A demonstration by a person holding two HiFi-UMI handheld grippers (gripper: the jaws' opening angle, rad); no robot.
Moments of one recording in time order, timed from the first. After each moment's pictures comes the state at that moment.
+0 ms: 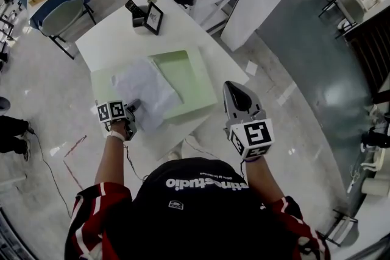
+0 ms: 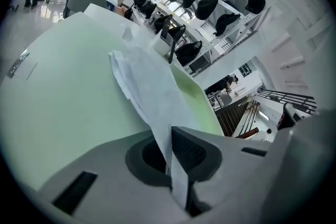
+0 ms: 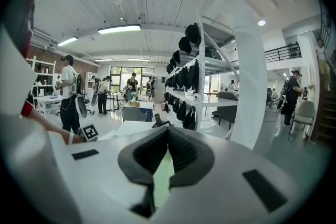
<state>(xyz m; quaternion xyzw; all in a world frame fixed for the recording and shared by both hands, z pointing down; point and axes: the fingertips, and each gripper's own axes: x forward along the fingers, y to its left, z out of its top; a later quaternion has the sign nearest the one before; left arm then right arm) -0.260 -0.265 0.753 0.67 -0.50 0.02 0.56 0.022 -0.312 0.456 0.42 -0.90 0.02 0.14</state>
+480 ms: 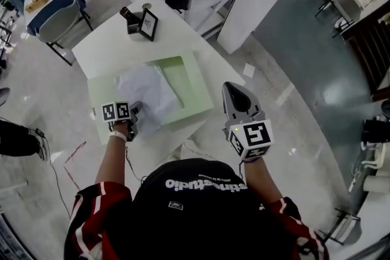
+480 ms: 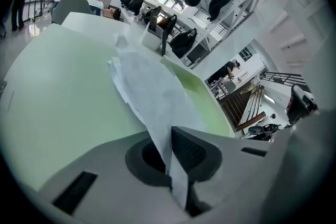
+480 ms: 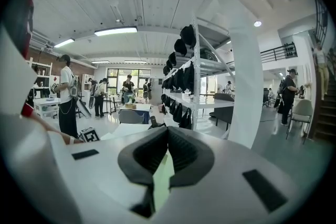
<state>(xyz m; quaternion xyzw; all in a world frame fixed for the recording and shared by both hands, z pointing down) -0.242 -0.289 0.759 0.68 -0.50 0.10 0.53 0.034 -0.329 0.451 0.44 -0.89 0.03 0.13</state>
